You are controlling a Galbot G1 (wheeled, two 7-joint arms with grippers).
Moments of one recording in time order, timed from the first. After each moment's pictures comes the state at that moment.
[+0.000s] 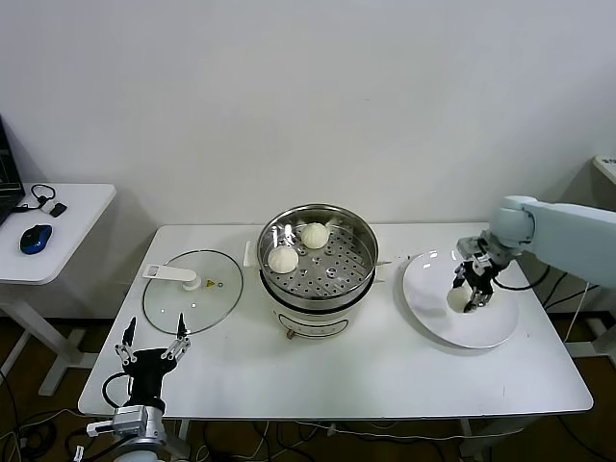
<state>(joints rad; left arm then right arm) 1.60 -1.61 -0.71 -1.97 0.09 -0.08 -0.02 0.63 0.76 -1.74 1.15 0.41 -0.02 -1.01</state>
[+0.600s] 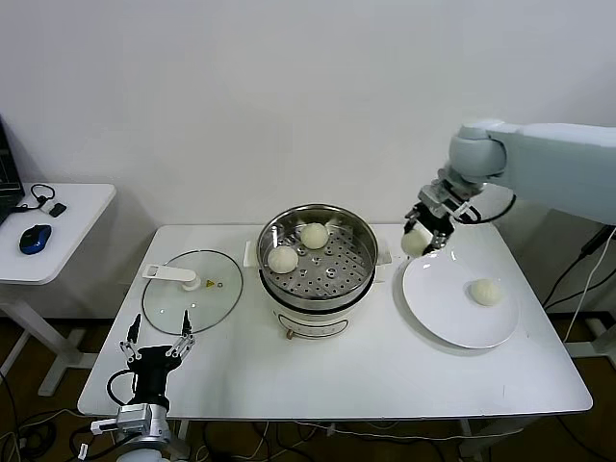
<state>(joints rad) 1.60 -1.61 -0.69 -1.98 0.09 -0.08 -0.02 0.92 0.90 -1.74 1.38 0.31 0.14 -1.00</state>
